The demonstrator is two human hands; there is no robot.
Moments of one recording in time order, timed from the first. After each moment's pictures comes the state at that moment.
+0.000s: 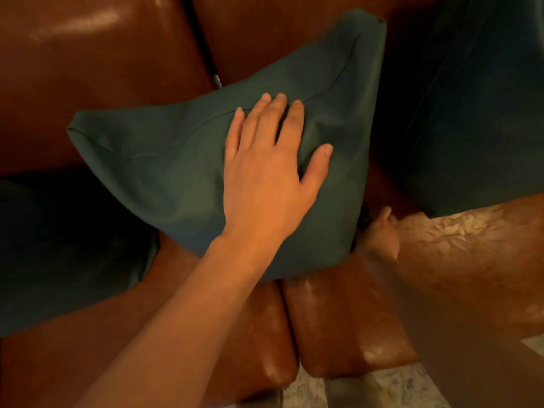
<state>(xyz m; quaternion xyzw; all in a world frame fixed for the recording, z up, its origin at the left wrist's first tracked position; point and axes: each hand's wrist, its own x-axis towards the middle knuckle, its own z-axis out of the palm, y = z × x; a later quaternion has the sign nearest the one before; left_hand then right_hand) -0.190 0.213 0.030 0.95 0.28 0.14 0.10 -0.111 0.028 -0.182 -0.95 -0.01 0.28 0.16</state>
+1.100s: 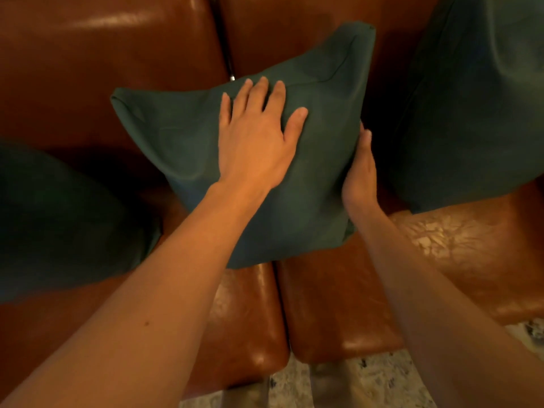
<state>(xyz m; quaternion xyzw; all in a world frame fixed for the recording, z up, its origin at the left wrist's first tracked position) -0.200 0.247 0.032 0.94 0.32 0.07 0.10 -0.109 0.112 -0.063 -0.74 -0.08 0.21 0.63</state>
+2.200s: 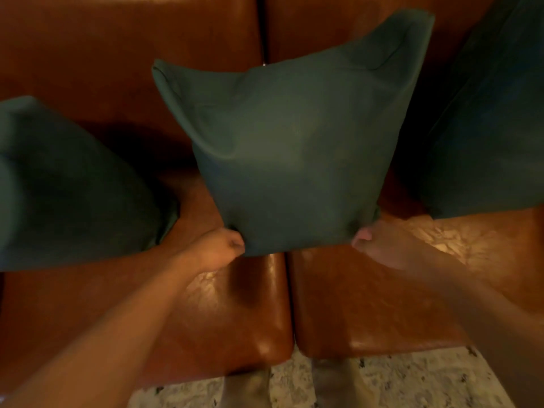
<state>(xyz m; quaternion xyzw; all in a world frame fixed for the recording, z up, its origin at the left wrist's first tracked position) -0.375 0.255 -0.076 0.80 0.34 -0.25 0.42 -0.145 0.051 -0.032 -0.80 -0.37 0.47 -0.01</state>
